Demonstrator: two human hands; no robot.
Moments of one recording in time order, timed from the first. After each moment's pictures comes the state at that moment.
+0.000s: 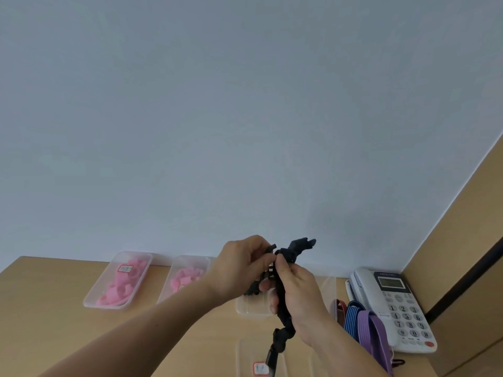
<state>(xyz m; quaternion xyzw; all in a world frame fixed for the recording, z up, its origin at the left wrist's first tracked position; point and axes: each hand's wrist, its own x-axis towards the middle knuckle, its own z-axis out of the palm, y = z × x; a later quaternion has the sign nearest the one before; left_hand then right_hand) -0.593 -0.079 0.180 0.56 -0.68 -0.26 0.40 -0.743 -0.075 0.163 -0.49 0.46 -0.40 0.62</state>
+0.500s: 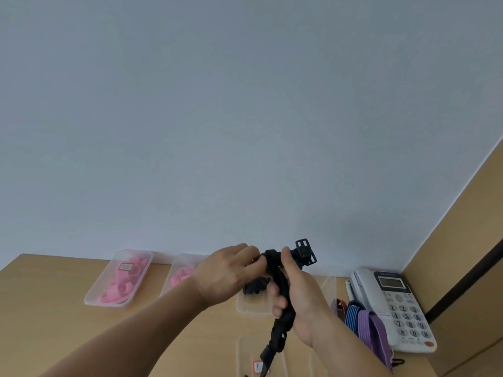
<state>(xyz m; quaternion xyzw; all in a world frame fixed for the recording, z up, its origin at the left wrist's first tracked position) -0.563 -0.087 0.157 0.35 -0.86 0.25 0.29 -0.743 -0.077 0.167 -0.38 0.46 -0.36 0.71</state>
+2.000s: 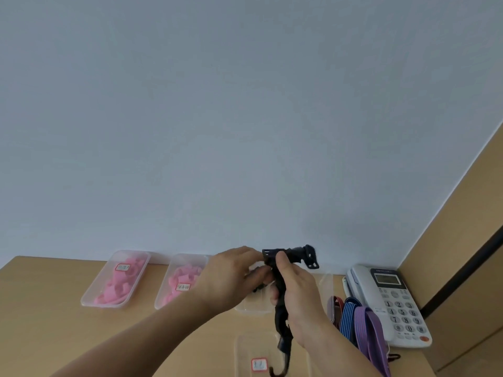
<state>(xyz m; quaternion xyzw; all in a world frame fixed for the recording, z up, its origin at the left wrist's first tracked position) -0.585 -0.069 0.158 0.52 -0.77 -0.03 0.36 -0.740 -0.067 0.165 -0.46 0.47 -0.46 0.59</state>
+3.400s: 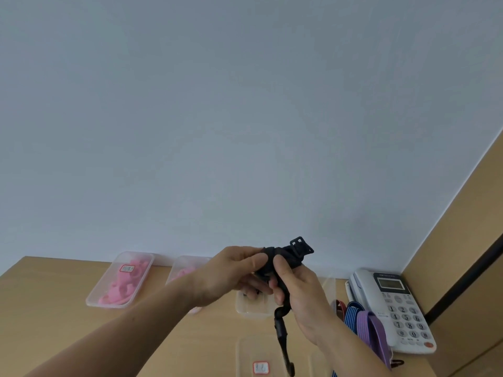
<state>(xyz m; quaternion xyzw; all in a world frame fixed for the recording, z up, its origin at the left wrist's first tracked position) -0.575 -0.065 0.189 0.42 -0.61 -0.58 0.34 -0.753 -0.073 0.165 -0.54 0.41 -0.42 0.60</state>
